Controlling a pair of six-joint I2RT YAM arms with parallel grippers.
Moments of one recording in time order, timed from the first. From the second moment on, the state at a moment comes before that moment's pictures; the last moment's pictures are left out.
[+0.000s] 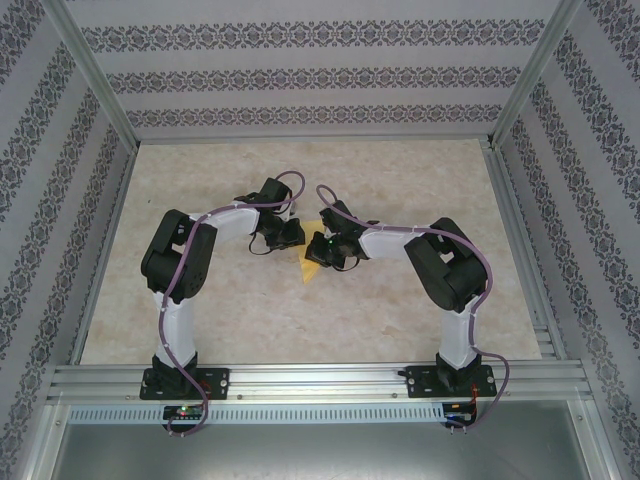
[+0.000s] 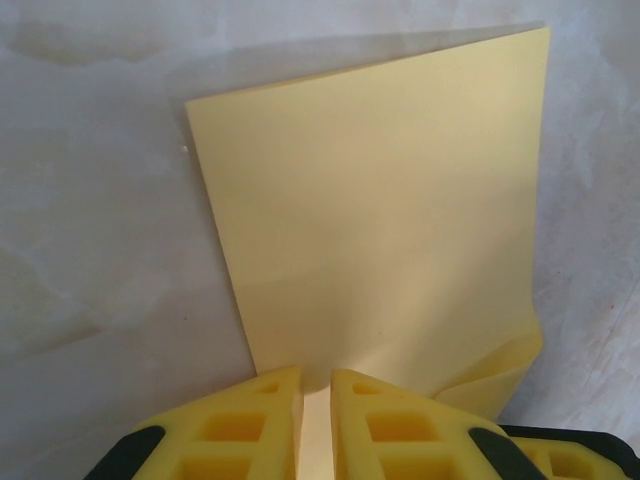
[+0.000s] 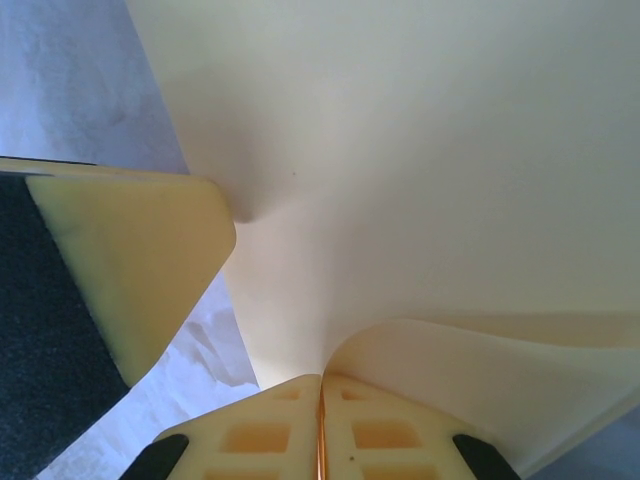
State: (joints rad) left arm -0.44 2.02 1.30 -0.46 0.41 -0.58; right arm 0.65 1.96 1.11 -0.15 -0.37 0.91
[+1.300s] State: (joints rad) left arm -0.31 1.83 1.18 -0.46 0.46 -0.61; right arm 0.65 1.97 1.11 -0.11 -0.39 0.91
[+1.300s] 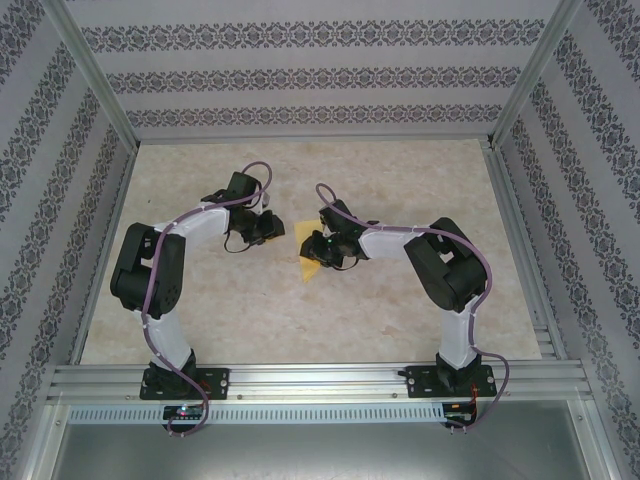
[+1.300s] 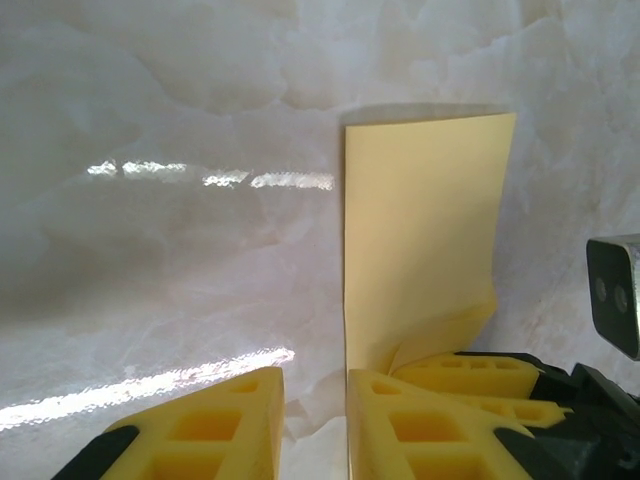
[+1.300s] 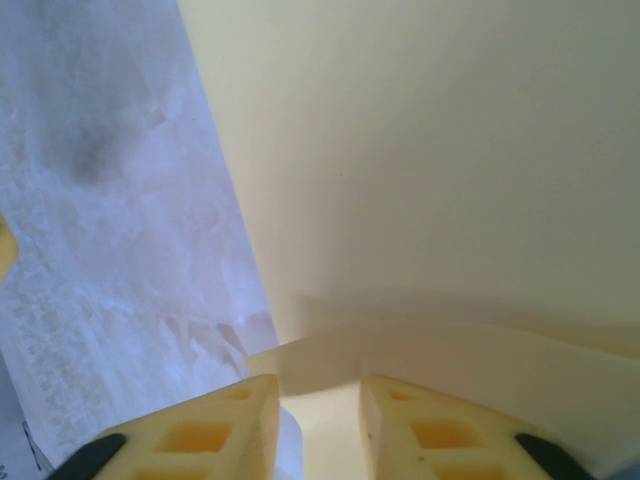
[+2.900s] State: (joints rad) left arm -0.45 1.95 1.17 -0.42 0.53 -0.62; right arm 0.64 1.97 1.09 -0.10 -0.39 0.89
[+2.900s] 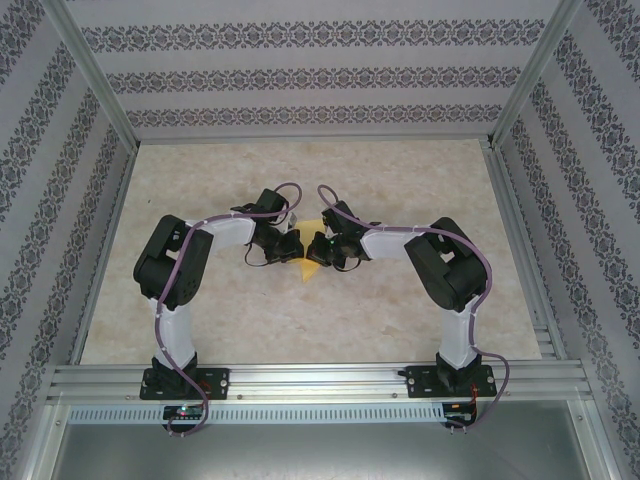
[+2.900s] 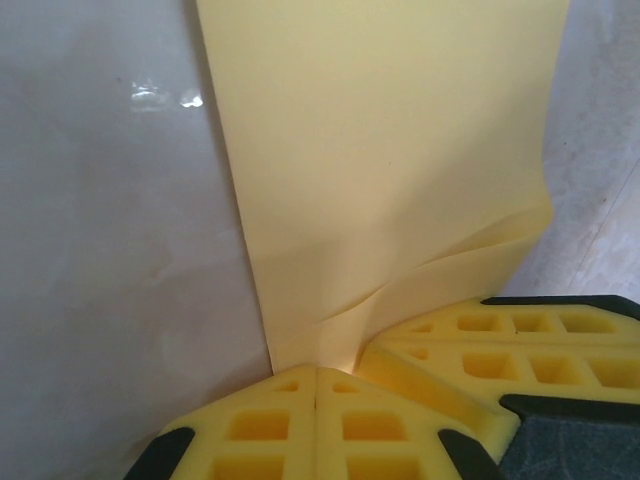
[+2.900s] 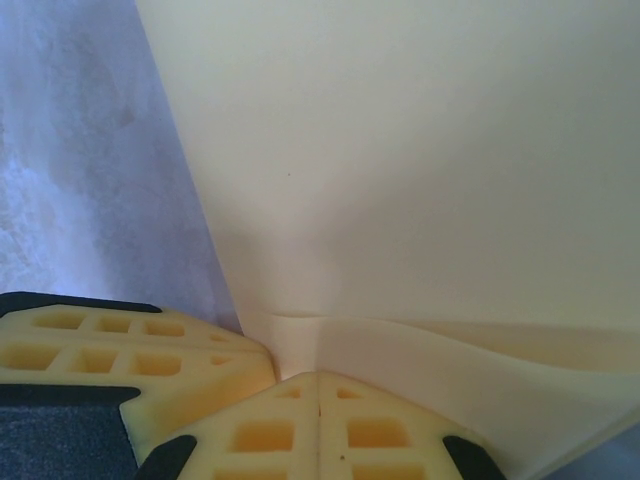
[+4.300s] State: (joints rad) left arm -0.49 1.95 1.19 -0.46 0.41 -0.59; right arm 0.49 1.89 0.97 -0.05 -0.41 0.84
